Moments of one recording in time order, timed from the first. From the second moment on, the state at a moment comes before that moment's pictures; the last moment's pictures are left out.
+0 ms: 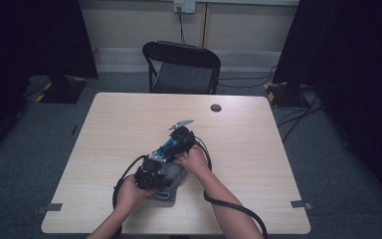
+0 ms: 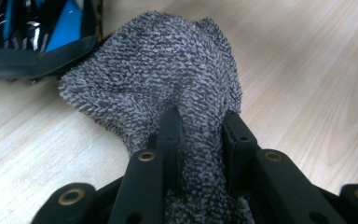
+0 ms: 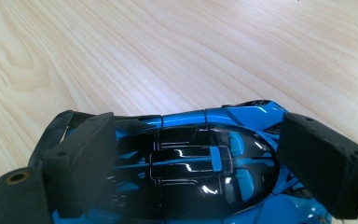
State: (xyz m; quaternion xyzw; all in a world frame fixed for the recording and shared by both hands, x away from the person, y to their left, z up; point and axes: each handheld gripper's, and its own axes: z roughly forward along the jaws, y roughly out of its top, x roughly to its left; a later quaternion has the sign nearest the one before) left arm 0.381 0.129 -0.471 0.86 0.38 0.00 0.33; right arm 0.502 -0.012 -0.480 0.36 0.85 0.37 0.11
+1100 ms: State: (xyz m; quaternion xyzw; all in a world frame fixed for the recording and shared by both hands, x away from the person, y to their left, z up) left arm 0.352 0.131 -0.475 0.88 0.36 0.09 0.29; right arm 0.502 -0.013 -0.480 0.35 0.85 0.37 0.11
